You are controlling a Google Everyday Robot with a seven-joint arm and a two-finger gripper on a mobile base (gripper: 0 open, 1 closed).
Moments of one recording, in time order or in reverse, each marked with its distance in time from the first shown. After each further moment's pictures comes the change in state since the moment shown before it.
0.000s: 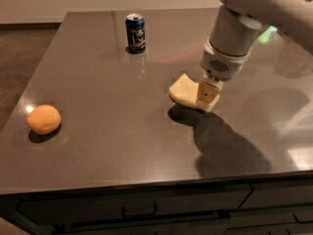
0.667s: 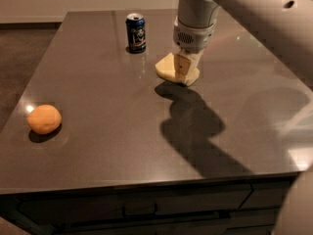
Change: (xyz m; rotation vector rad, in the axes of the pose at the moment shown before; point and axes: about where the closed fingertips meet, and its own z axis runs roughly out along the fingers) arm -0.071 -0.062 0.008 0.043 0.065 0.096
